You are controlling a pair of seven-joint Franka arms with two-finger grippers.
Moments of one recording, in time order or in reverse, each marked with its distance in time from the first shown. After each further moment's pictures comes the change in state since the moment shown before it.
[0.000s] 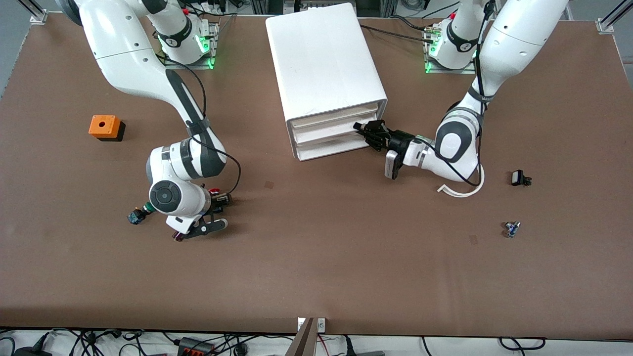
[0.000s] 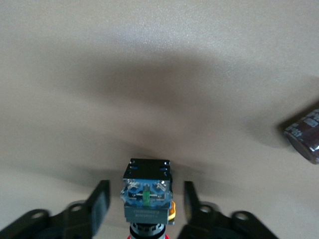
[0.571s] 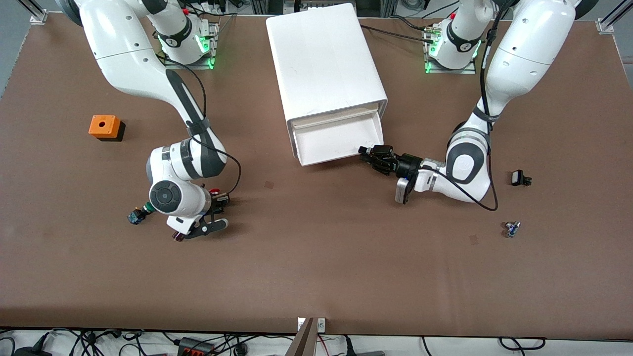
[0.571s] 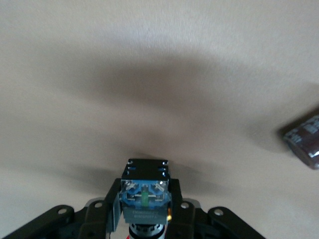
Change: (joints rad) left arm 0.044 0.098 0.006 0.174 0.000 -0.006 -0.113; right arm 0.000 0.001 0.000 0.017 0.000 0.002 -0.022
